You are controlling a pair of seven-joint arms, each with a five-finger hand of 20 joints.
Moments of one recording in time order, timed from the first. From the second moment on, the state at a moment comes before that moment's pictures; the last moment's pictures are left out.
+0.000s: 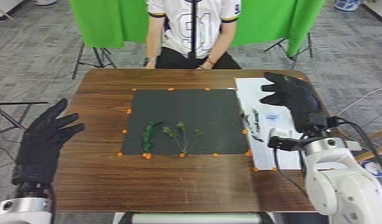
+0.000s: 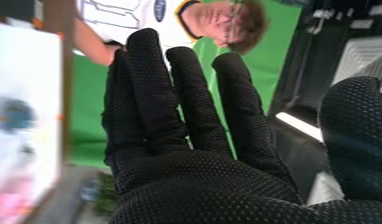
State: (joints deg) left arm 142.7 -49.1 -101.6 -133.7 44.1 27.1 22.8; right arm -109.6 -62.2 89.7 -123.2 -73.6 10.2 2.8
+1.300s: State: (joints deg) left arm 142.2 -51.5 -98.1 -133.1 43.2 27.4 22.3; right arm -116.2 -64.3 93.2 -122.0 -56.6 12.2 -1.1
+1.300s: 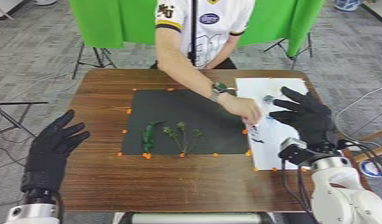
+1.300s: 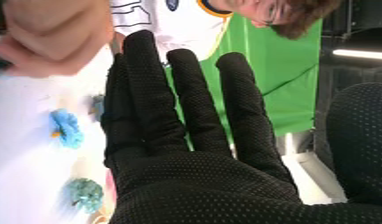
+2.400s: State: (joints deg) left arm 141.9 -51.0 -97.2 -133.2 43.3 27.4 22.1; right arm -115.4 -64.2 91.9 -121.8 -56.8 11.9 -0.3
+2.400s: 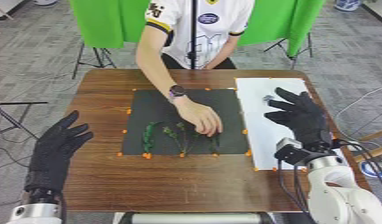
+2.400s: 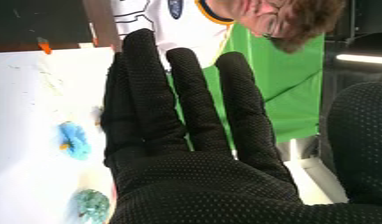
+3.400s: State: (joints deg) left arm 142.0 -49.7 -96.1 -133.2 42.9 27.7 23.0; right arm -110.8 -59.1 92.8 -120.0 -82.7 10.5 13.2
